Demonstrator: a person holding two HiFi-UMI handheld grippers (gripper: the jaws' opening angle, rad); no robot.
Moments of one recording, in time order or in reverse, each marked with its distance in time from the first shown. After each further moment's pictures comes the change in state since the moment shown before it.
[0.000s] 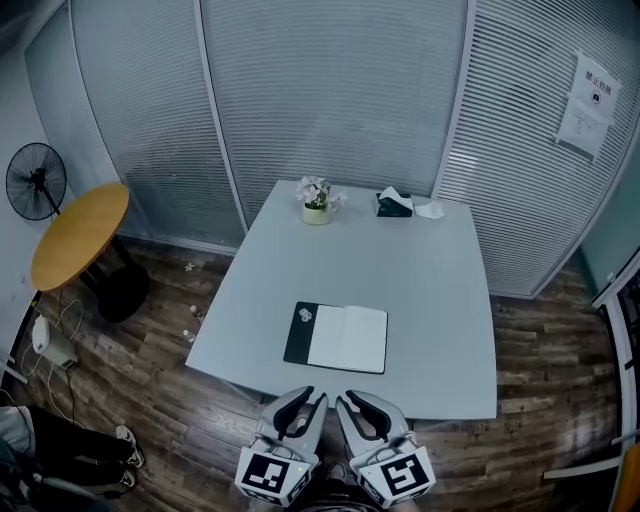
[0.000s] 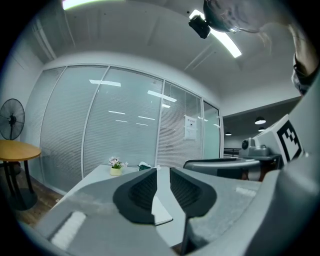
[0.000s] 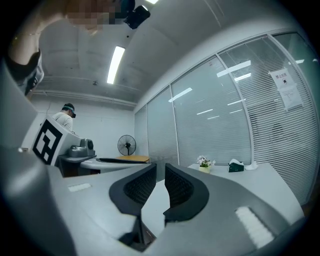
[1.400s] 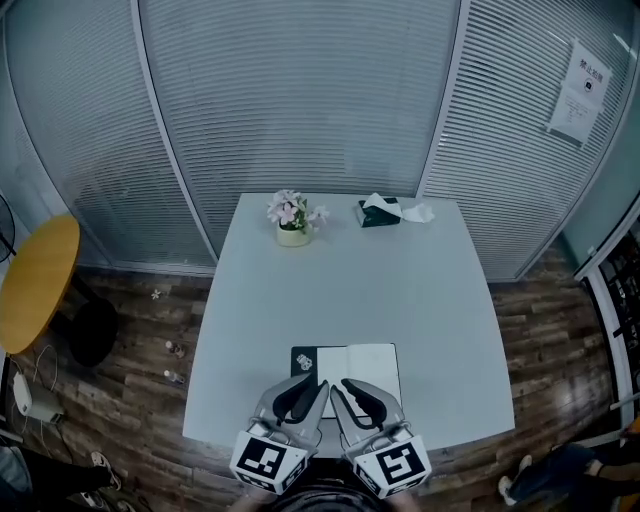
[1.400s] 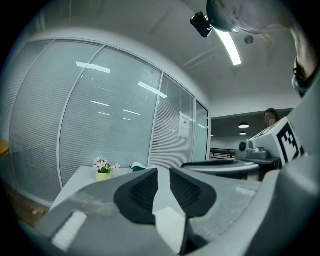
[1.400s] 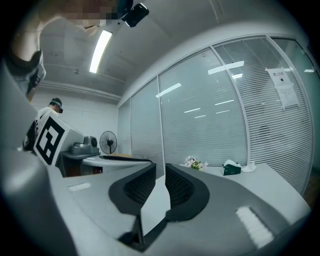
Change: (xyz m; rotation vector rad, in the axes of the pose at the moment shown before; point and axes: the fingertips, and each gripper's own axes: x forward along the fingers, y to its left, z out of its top) left arm 0.149 0.142 0.007 0.005 0.031 -0.246; right arm 0.185 -0.083 -0.005 0.010 0.026 -0.169
